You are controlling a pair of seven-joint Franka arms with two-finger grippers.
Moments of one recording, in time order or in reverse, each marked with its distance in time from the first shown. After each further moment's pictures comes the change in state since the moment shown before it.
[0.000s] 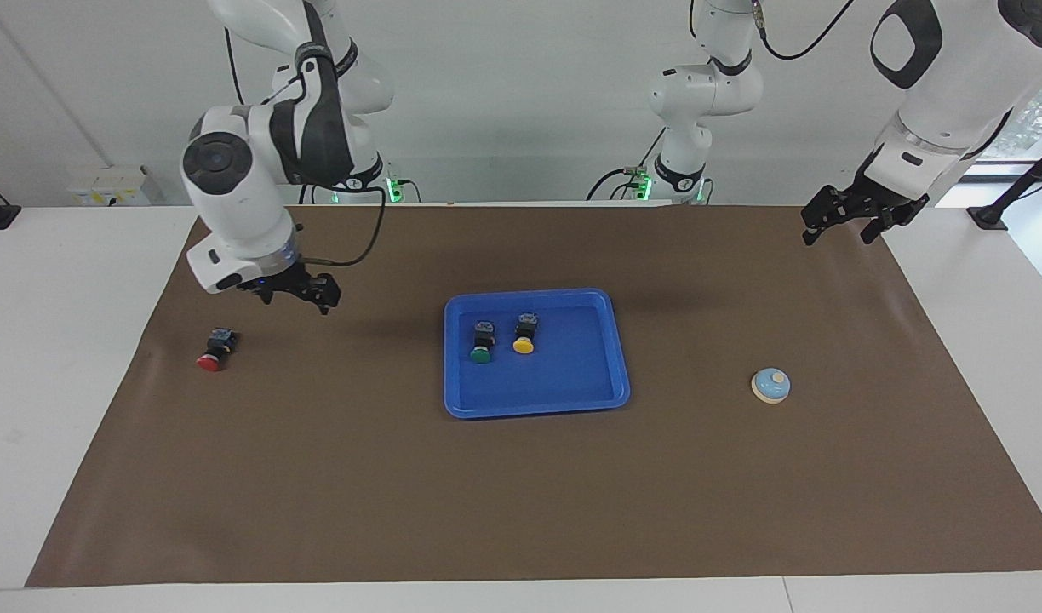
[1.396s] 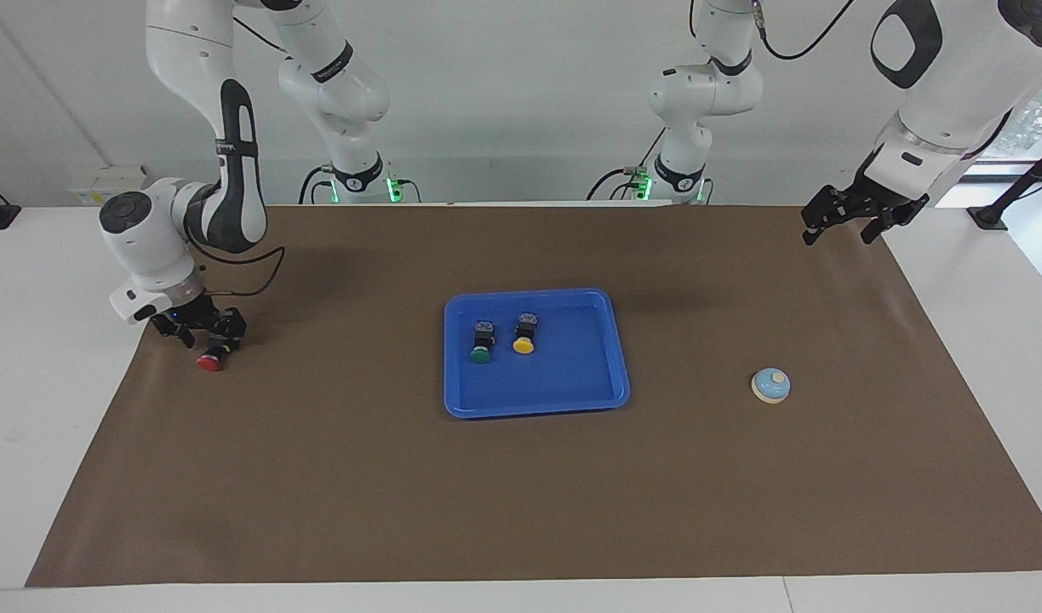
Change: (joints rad) left arm 0.000 0.000 0.000 0.000 0.000 0.000 0.000; right arm -0.359 0.058 0.001 -0.448 -0.001 0.727 -0.441
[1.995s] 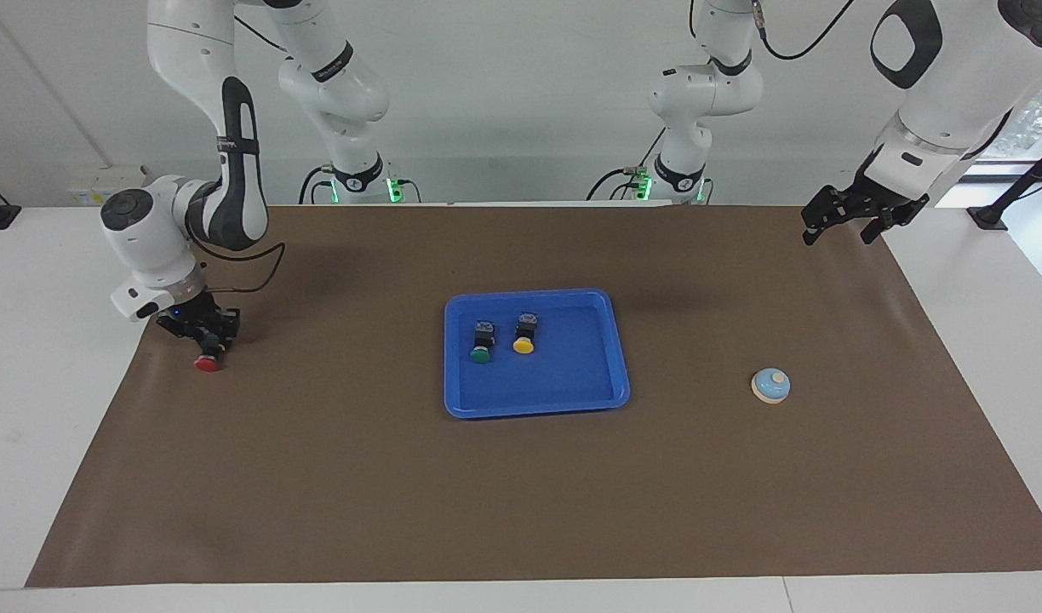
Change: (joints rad) left arm 0.000 0.000 0.000 0.000 0.000 0.000 0.000; right arm -0.001 -0.014 0.008 -0.005 0.000 -0.003 -0.032
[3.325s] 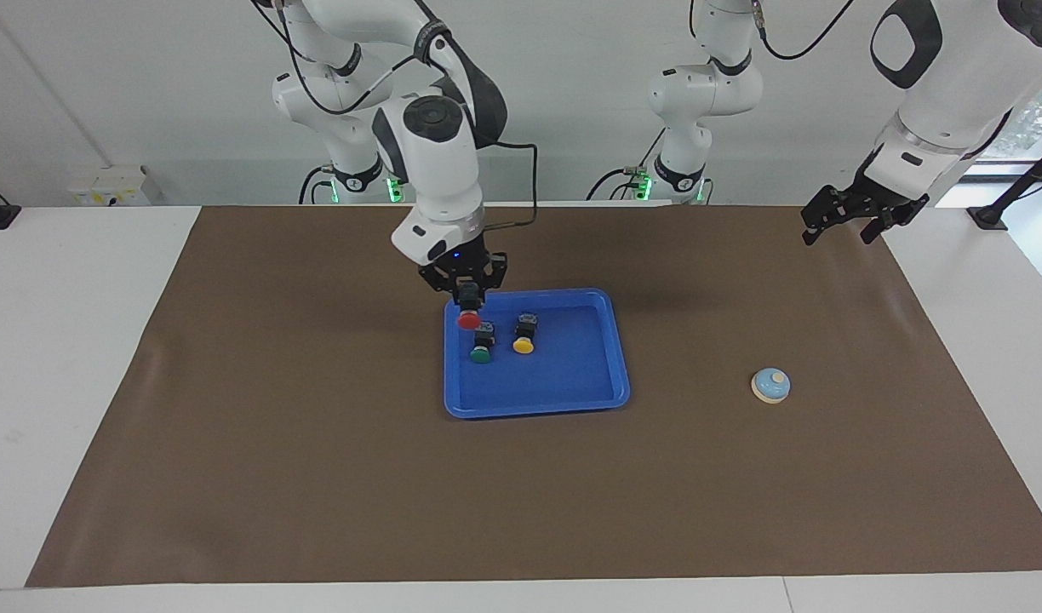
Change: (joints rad) left arm 0.000 0.000 0.000 0.000 0.000 0.000 0.000; right arm 0.863 -0.012 0.030 0.470 0.147 -0.483 0.797
